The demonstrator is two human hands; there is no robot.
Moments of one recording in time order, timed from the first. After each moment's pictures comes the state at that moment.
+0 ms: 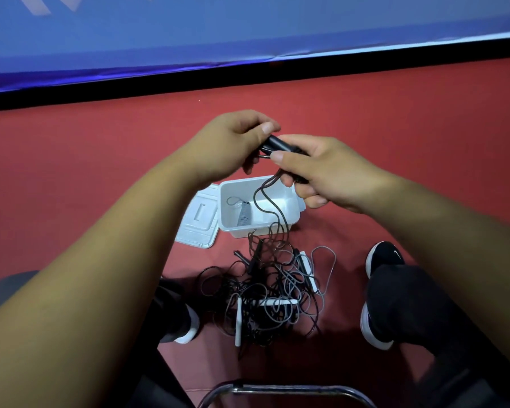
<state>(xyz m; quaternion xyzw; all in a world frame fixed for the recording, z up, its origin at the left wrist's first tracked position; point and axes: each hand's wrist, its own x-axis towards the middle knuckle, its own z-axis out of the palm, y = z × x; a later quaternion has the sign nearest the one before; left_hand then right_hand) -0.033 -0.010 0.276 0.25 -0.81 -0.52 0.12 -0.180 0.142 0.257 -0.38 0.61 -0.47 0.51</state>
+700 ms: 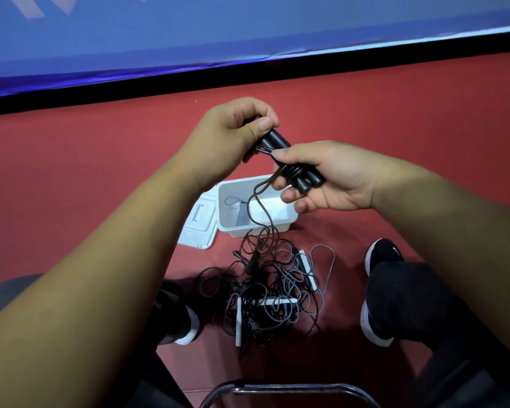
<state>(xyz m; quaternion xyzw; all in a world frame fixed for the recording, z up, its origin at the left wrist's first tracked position) -0.037 0.000 0.278 0.21 -0.80 -0.53 0.20 -0.185 0.147 0.270 -0.24 0.53 -0.46 0.67</state>
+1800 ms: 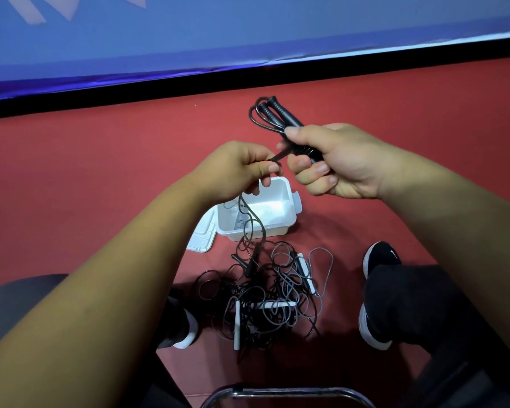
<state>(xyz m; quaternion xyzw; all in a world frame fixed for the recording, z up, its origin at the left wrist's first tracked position) -0.037 -0.003 0.246 0.22 -0.85 -0.47 0.05 -0.206 0.144 0.280 -0.24 0.53 -0.51 0.63</state>
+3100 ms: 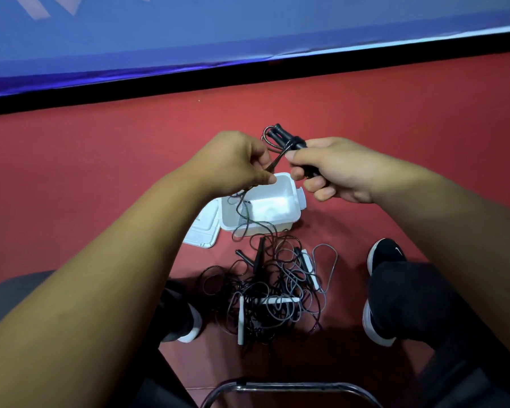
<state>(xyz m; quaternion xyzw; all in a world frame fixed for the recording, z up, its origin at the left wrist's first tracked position) -0.032 -0.003 0.267 0.27 -0.91 -0.30 0.00 -0.205 0.134 0.242 -0.26 0.65 -0.44 0.56</state>
